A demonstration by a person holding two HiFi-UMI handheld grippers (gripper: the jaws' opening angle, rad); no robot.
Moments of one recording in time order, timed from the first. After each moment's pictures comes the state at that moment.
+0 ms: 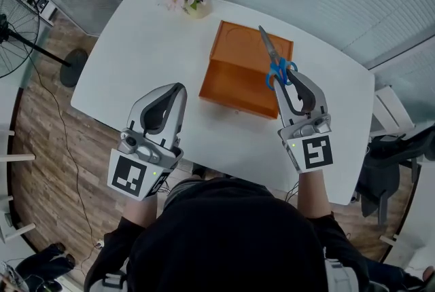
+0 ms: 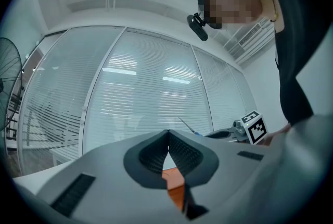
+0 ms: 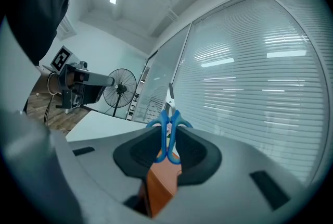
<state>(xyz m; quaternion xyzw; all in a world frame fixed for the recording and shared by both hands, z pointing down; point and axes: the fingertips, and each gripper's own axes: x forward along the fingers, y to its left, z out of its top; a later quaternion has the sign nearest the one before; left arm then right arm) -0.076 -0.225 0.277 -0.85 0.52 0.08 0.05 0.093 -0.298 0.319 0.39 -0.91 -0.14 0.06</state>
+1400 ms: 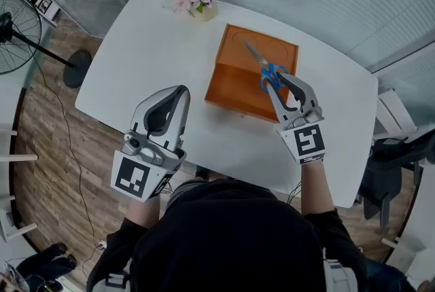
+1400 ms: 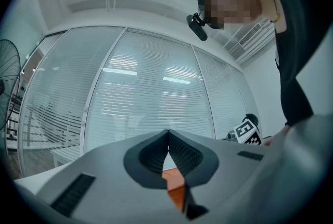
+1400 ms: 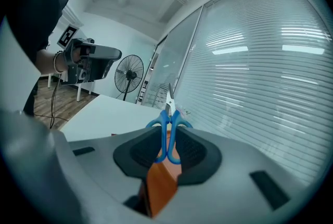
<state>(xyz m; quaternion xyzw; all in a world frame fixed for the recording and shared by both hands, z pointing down) -0.085 -0.229 0.275 -0.85 0.52 0.08 0.05 0.072 -0.315 0.376 0.34 -0.92 -0.13 0.16</state>
